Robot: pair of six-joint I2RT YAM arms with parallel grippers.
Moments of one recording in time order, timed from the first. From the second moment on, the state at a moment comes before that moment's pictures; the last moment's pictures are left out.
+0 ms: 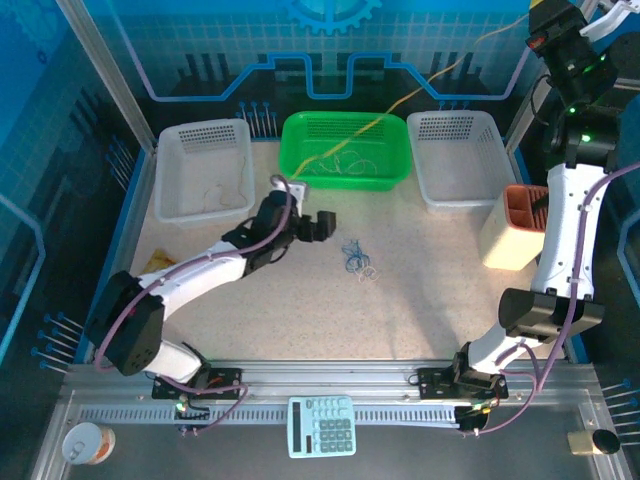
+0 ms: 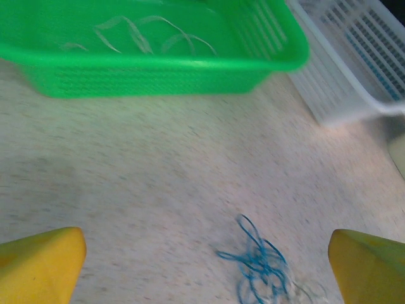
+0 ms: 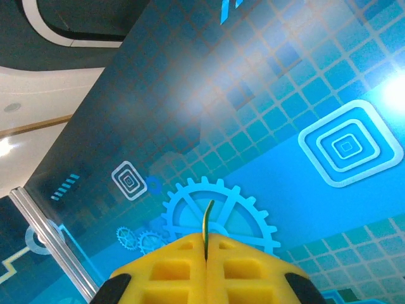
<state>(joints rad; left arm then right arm) -0.57 1.45 0.95 -0.02 -0.07 -0.46 -0.24 1.62 2.12 -0.10 -0.46 0.85</state>
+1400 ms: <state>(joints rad) -0.41 1.21 0.99 -0.13 0.00 -0.48 -0.05 1.77 2.14 -0.13 -0.52 0.70</state>
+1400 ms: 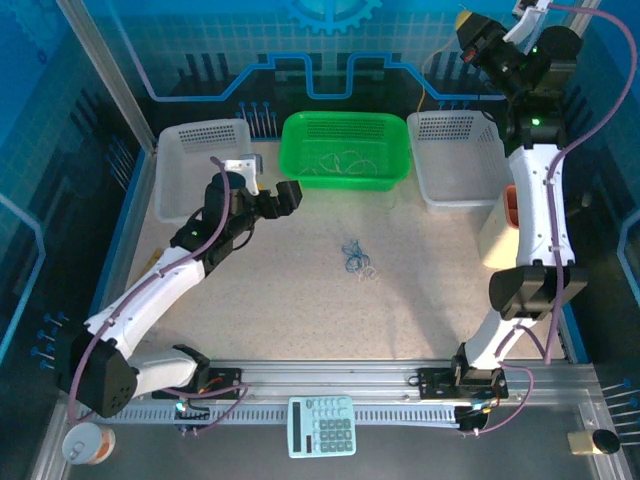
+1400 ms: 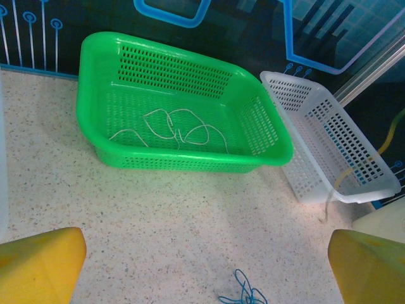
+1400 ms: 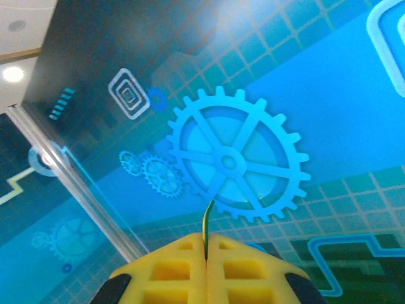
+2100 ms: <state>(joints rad) -0.41 1.12 1.01 -0.16 0.04 -0.48 -0.08 1.86 2.16 -0.32 -0.16 0.36</state>
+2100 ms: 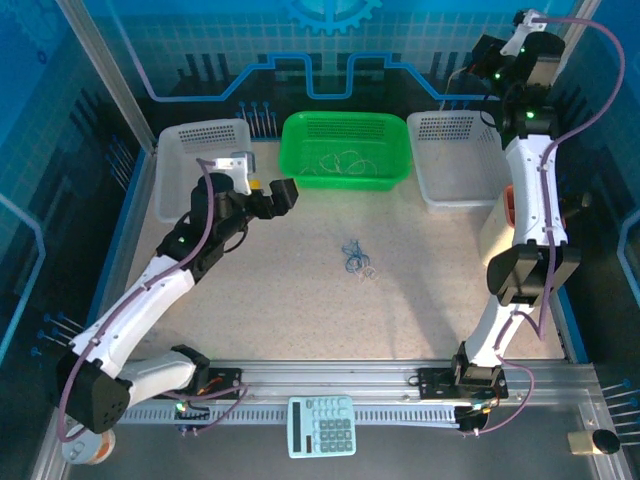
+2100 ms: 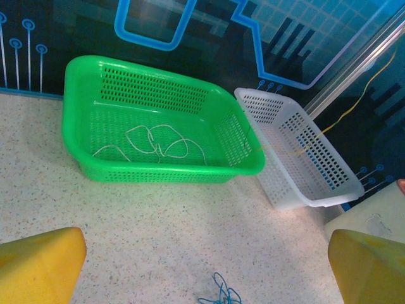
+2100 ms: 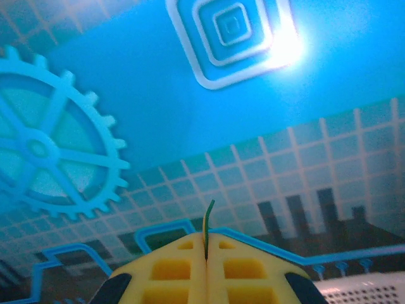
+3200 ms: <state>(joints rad) -0.12 1.06 1.08 -0.26 0.05 -0.52 0.31 1.78 2.17 -0.16 -0.39 0.46</state>
